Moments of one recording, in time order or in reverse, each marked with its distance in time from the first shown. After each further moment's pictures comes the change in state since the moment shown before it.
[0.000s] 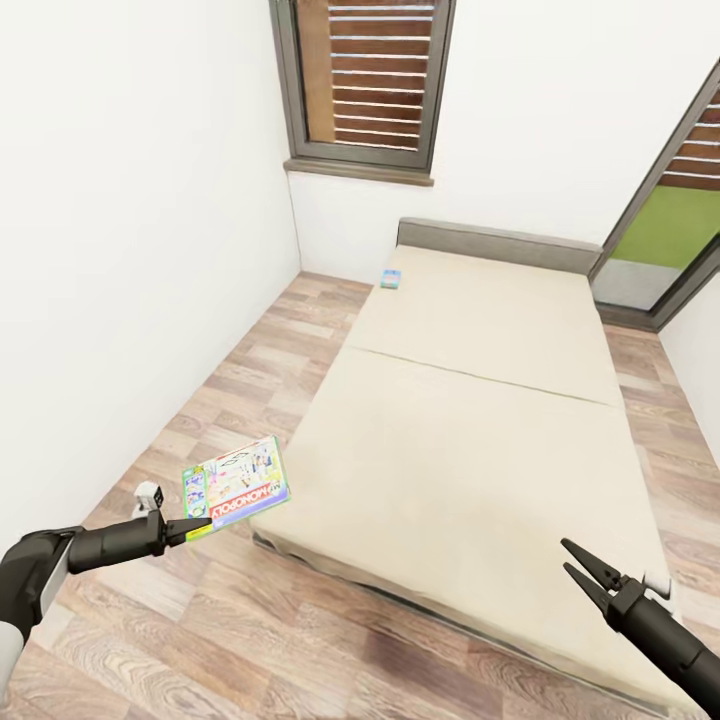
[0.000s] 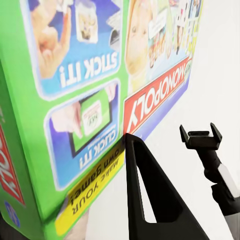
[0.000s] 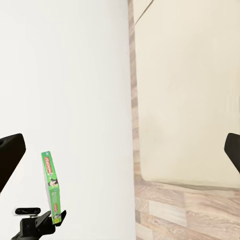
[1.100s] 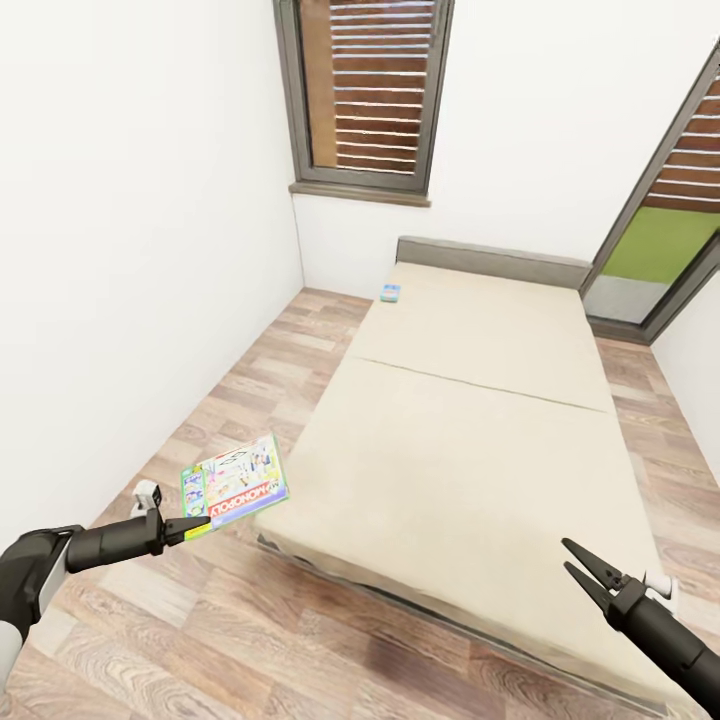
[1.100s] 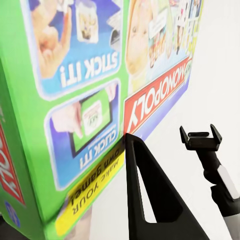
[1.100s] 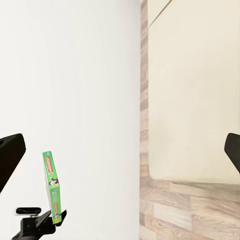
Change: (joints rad) left arm -0.002 0.003 0.001 -0.002 0.001 0.008 0.000; right arm 0.000 0.000 -0.002 -0.003 0.000 0.000 0.004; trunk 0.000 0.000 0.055
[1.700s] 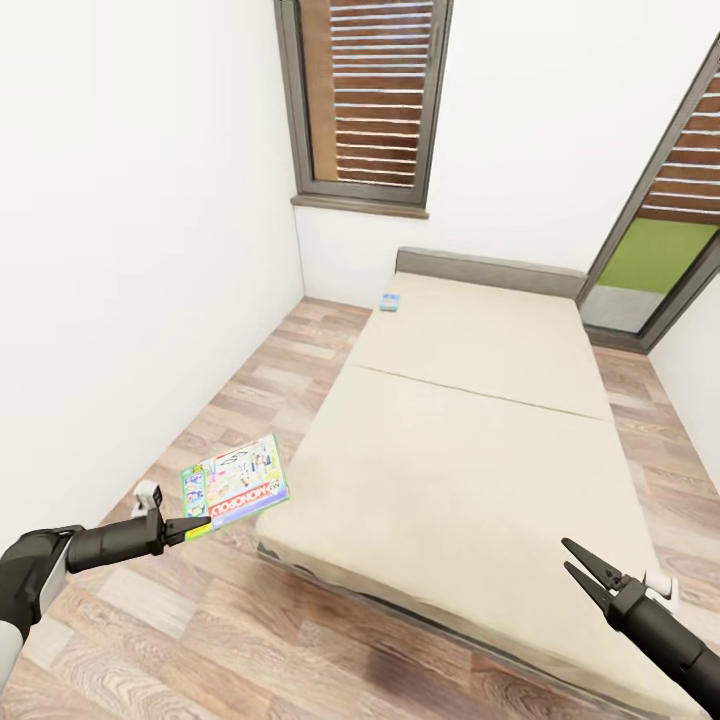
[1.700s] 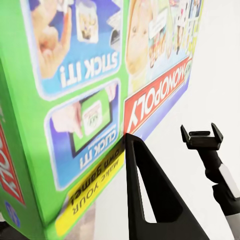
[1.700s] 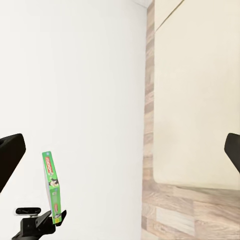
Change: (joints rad) left arm 0.000 -0.001 -0.001 0.000 -0.001 -0.011 0.000; right arm 0.000 0.000 0.000 0.000 0.000 0.000 -0.001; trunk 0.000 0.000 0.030
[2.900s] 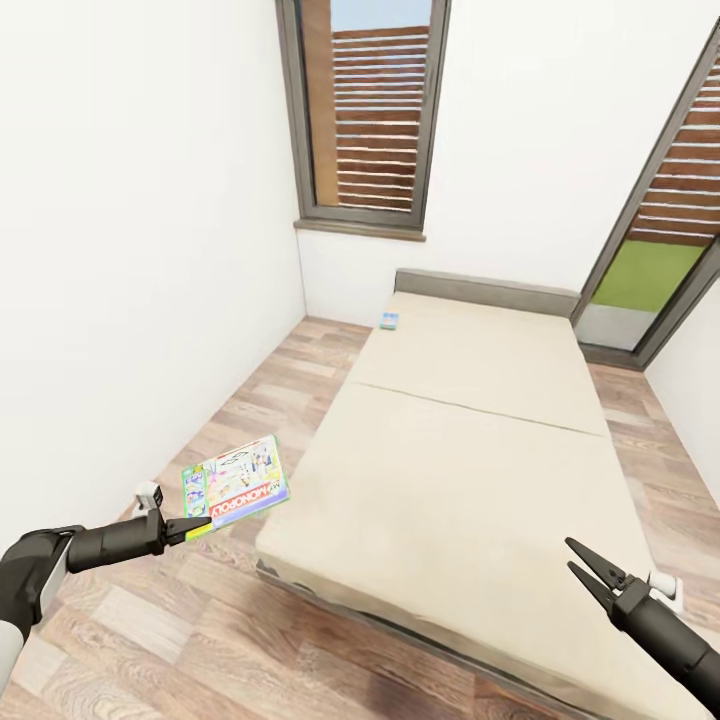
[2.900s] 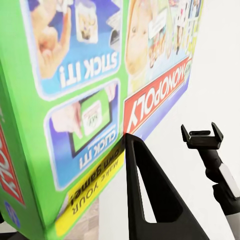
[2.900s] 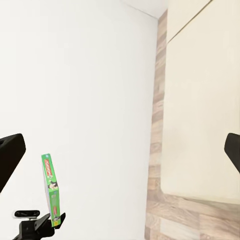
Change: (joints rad) left arm 0.000 -0.001 -0.001 0.000 0.000 -0.002 0.000; right arm 0.000 0.000 -0.012 0.000 0.000 0.000 0.000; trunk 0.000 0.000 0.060
